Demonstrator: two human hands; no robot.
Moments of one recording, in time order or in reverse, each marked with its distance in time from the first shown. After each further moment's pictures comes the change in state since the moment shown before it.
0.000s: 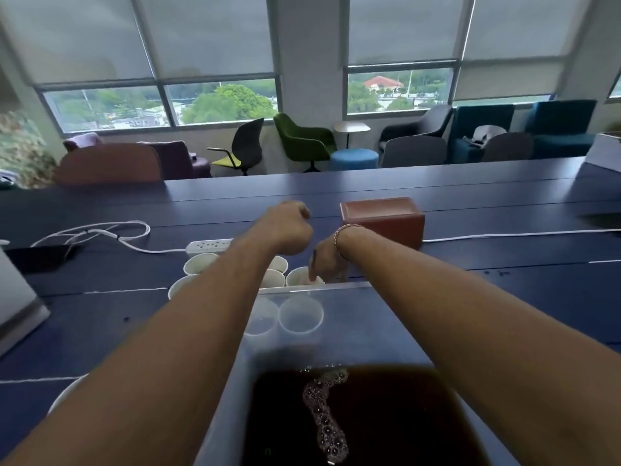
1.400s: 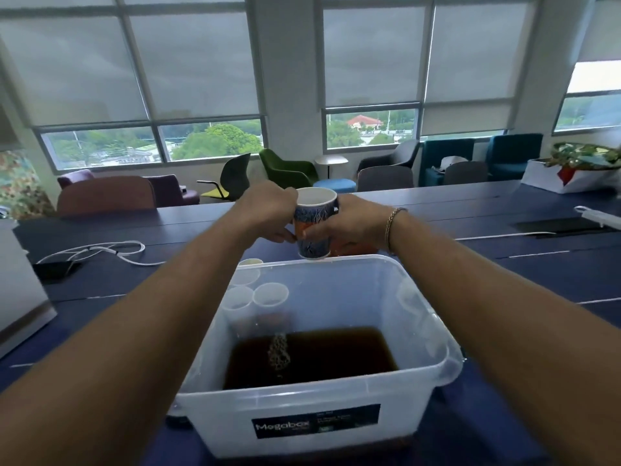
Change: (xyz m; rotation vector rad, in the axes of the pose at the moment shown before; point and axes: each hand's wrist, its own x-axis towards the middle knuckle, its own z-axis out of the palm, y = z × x) left_hand -0.109 0.082 -0.037 -0.464 0.101 -0.102; right_hand -0.170 0.044 0.008 0.715 0.469 -0.282
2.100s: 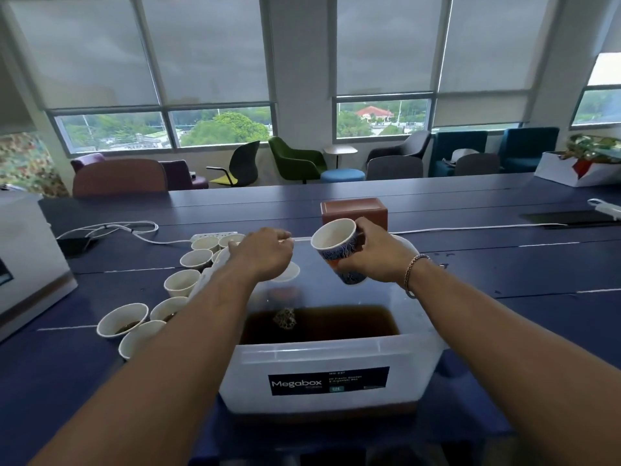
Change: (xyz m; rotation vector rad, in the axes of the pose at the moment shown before) left_hand -0.018 -0.104 0.025 0.489 0.026 0.055; right_hand -0.037 0.067 0.042 -0.052 0.155 0.033
